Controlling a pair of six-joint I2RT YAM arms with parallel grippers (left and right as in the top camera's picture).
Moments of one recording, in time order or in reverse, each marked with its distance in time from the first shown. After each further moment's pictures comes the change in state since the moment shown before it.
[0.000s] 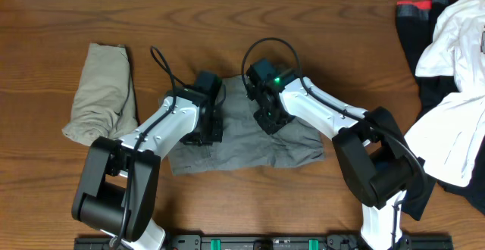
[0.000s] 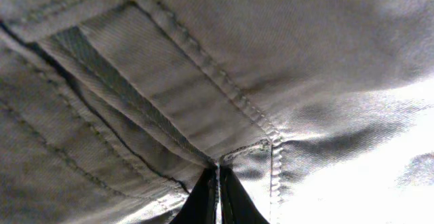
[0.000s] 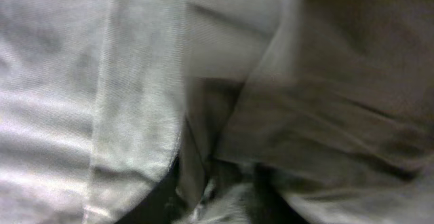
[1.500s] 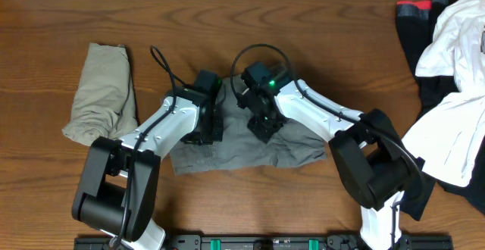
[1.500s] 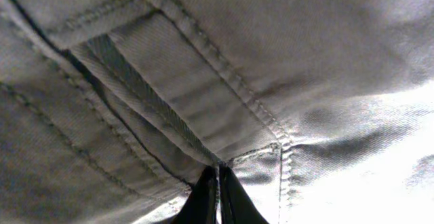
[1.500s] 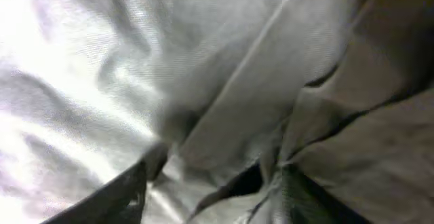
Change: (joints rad) left arm 0.000 0.000 0.000 0.014 0.000 0.000; right arm 0.034 0.009 0.008 -0.002 -0.055 -0.149
